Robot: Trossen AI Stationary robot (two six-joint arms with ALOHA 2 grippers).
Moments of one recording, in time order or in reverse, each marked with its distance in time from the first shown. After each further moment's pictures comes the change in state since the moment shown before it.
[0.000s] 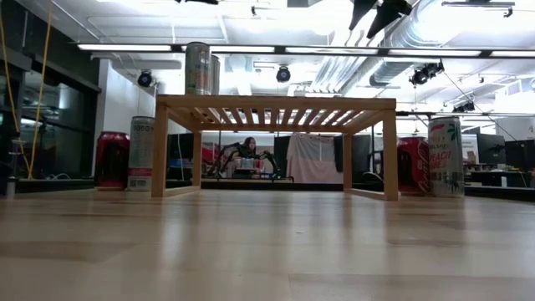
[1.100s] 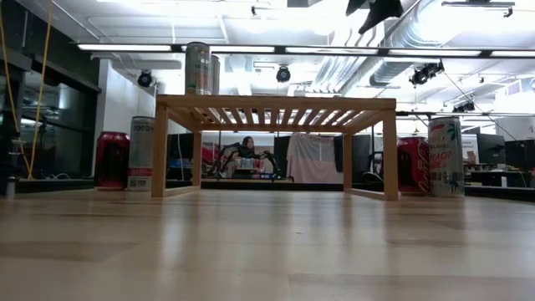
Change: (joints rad) left arm -0.306 -0.592 -0.718 0.475 -0.041 -0.027; right arm 0.043 0.000 0.000 -0.024 -0.207 0.015
